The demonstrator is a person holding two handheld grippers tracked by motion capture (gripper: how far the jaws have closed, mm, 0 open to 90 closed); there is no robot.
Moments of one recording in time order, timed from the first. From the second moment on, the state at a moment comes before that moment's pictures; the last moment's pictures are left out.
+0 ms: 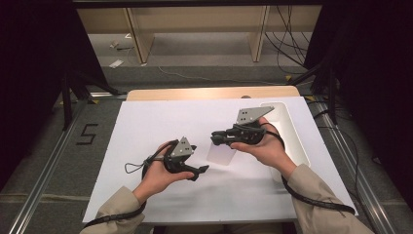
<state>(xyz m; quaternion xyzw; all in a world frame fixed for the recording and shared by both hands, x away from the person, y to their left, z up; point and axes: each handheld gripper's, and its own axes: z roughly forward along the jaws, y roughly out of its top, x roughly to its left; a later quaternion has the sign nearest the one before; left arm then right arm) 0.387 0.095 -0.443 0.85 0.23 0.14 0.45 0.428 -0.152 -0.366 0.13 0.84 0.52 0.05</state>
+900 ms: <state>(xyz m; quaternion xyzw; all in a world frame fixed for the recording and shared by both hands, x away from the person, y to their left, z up) 0.387 0.085 -0.446 0.86 0.19 0.12 0.46 0.424 -0.143 -0.368 0.11 0.85 0.51 0.03</state>
